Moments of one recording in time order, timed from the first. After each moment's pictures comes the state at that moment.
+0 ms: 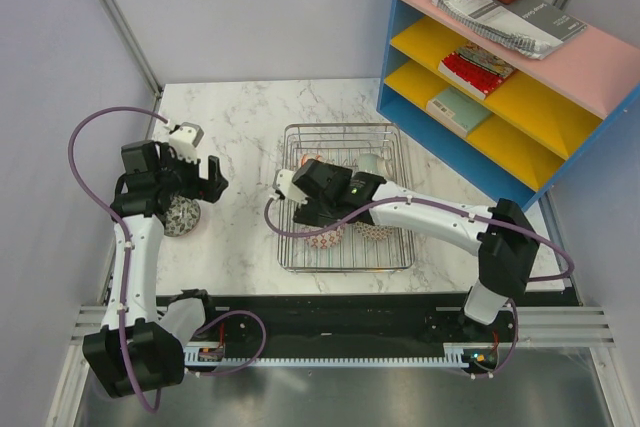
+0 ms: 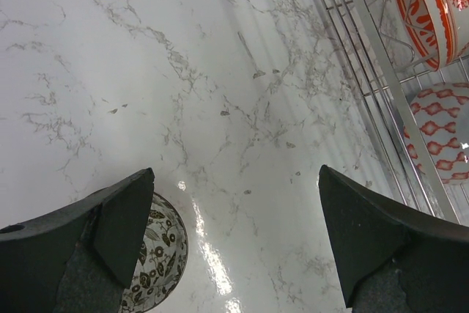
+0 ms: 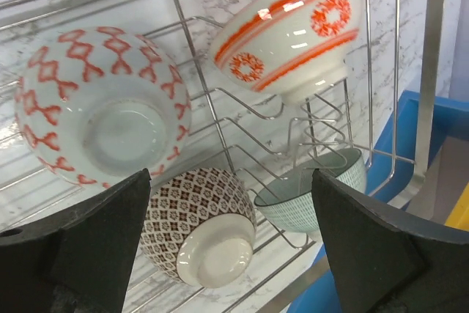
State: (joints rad) left arm 0.21 1.00 0.91 -0.59 0.50 0.32; right arm 1.05 1.71 1.40 -0.62 0.35 -0.46
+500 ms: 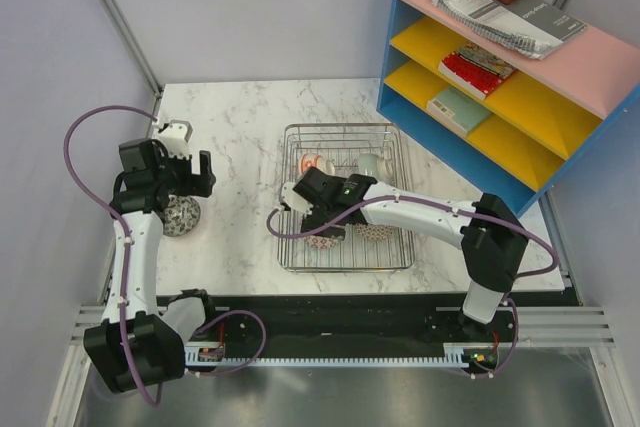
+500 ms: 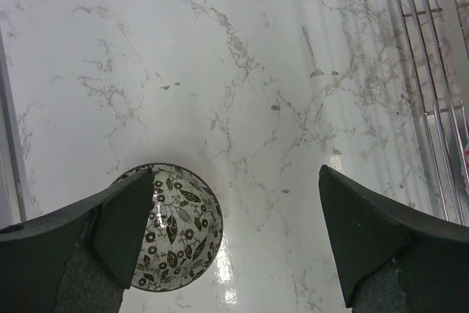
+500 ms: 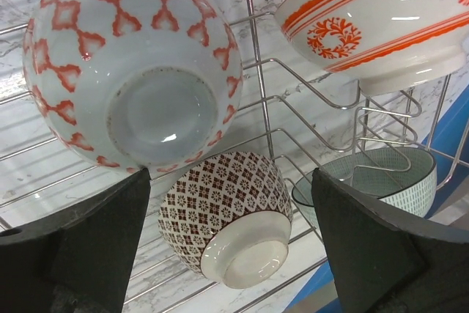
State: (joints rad) left arm 0.23 1.02 0.91 -0.55 0.34 0.27; right arm 1.02 1.75 1.37 -0.70 0.30 -0.46
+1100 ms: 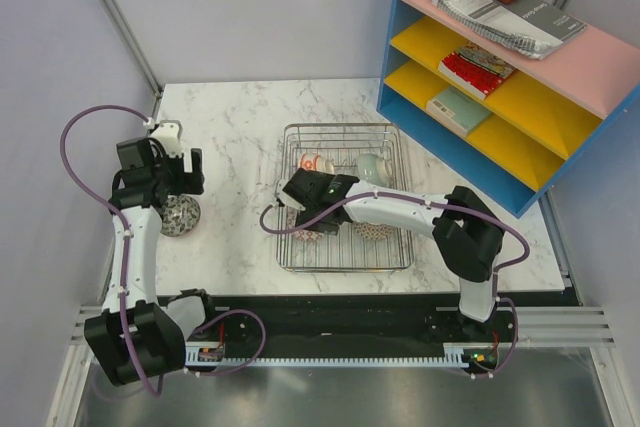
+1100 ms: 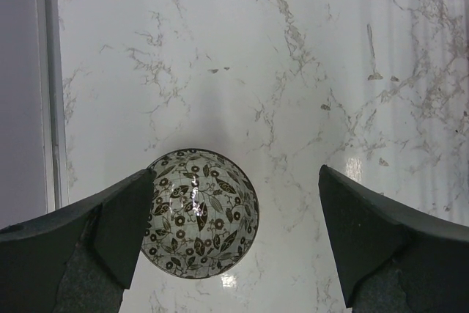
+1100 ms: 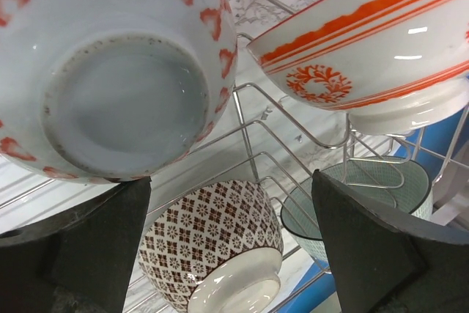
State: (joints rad) left arm 0.26 1.07 0.91 -0.52 0.21 0.24; right arm 1.02 1.89 1.42 -0.66 0.40 -0.43
